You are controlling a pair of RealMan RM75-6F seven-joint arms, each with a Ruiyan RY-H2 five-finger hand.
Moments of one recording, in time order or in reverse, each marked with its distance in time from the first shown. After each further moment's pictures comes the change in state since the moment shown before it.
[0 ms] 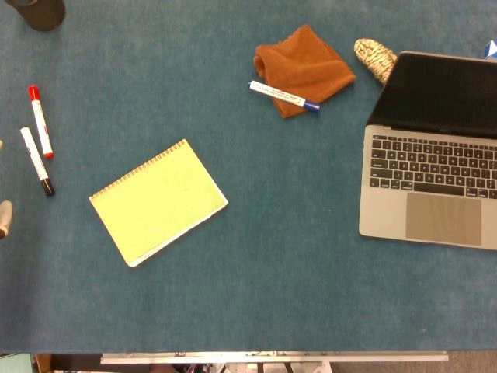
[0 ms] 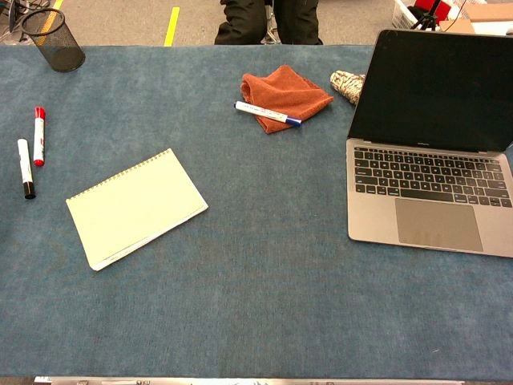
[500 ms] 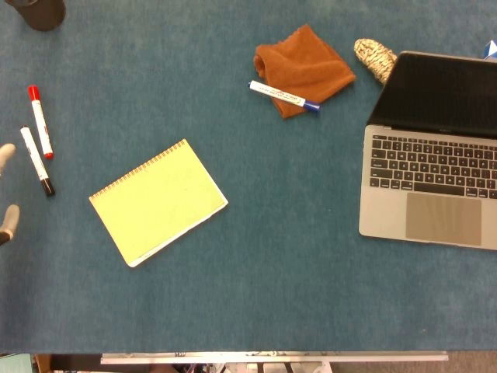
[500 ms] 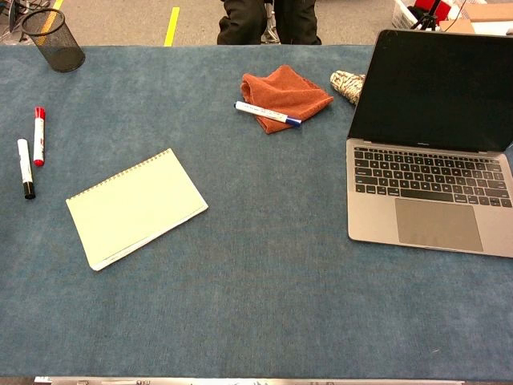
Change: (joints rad) left arm -0.025 0.036 0.031 0.018 0.050 -0.052 -0.050; right arm -0.010 0.003 0.013 -0.007 -0.001 0.035 -0.004
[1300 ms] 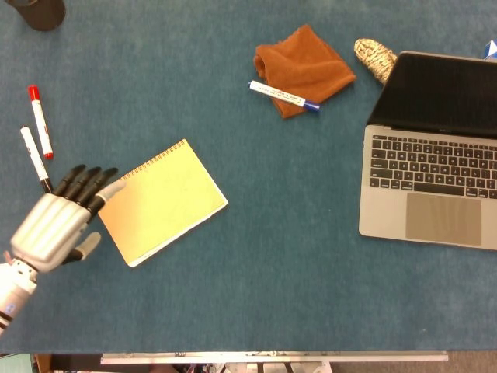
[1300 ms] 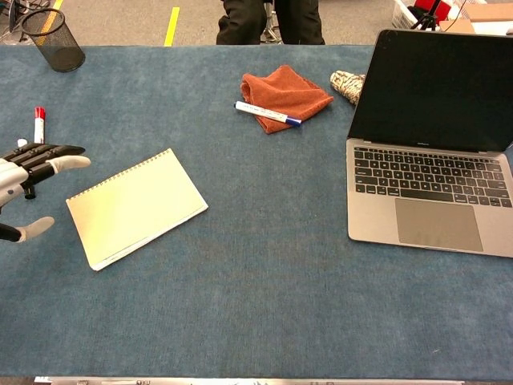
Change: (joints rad) left arm -0.197 -0.032 0.111 0.037 0.211 -0.262 -0.009; right arm -0.002 -0.005 0.003 0.005 0.015 -0.010 -0.006
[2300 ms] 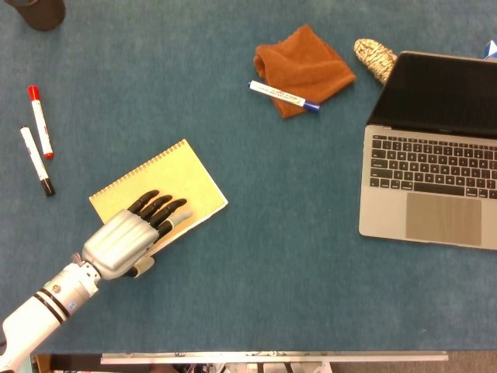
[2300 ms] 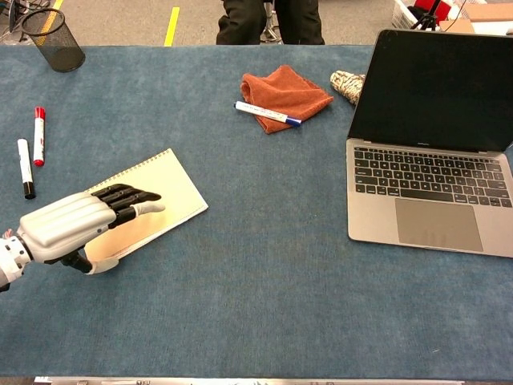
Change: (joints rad) left arm -0.123 -0.183 0.046 0.039 -0.008 -0.162 0.090; right arm -0.003 -0.008 0.002 0.019 0.025 -0.017 0.008
